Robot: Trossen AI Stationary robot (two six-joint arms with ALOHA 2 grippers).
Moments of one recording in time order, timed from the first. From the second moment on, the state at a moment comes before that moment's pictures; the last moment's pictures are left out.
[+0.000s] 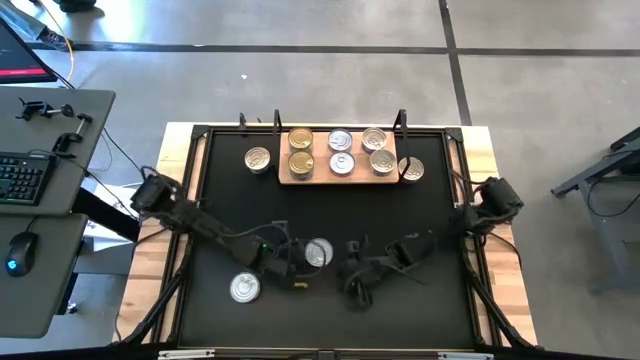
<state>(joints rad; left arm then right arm) -0.46 1.81 1.04 -0.46 -0.62 -0.38 0.45 1.83 0.87 0.25 0.14 0.27</state>
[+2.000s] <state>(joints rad) -0.31 1.90 0.97 0.09 -0.38 0.24 0.55 1.79 0.87 0.04 0.41 0.15</state>
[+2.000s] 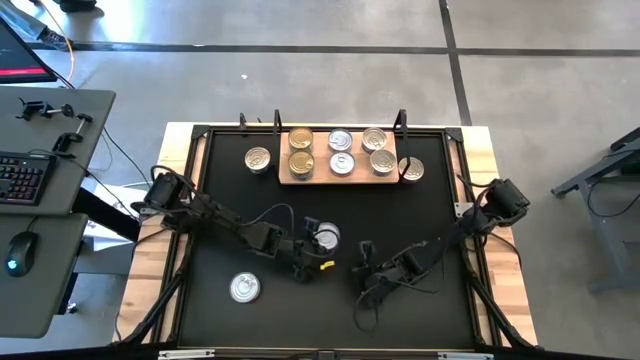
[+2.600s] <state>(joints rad) -0.30 1.88 0.97 0.25 -0.26 0.07 0.57 1.80 0.87 0.09 0.82 -0.30</state>
